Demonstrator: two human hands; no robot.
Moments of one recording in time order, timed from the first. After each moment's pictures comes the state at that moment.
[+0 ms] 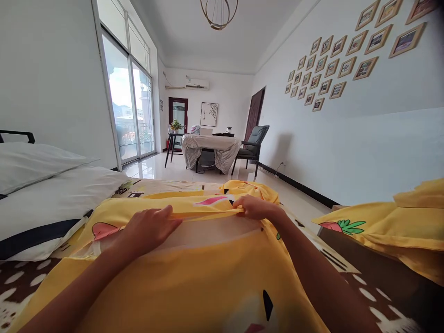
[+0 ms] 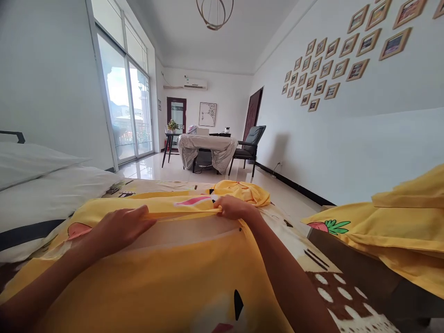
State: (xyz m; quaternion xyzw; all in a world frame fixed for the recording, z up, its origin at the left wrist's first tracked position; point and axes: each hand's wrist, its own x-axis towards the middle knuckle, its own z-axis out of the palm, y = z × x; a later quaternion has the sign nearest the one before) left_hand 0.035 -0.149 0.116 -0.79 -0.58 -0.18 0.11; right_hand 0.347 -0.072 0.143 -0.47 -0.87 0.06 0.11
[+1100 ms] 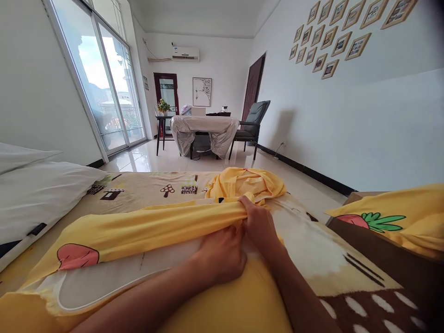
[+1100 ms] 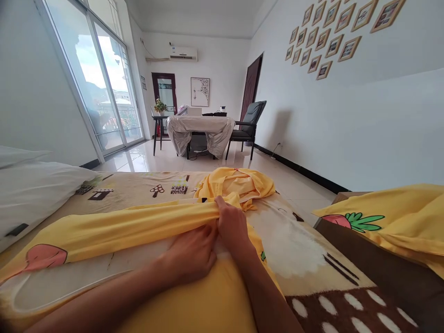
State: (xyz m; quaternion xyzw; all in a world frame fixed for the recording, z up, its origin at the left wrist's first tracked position) left_hand 0.219 -0.051 0.044 -0.93 -0.36 -0.10 -0.05; right_hand 0.357 -0.030 0.052 -0.65 -0.70 -0.04 0.29
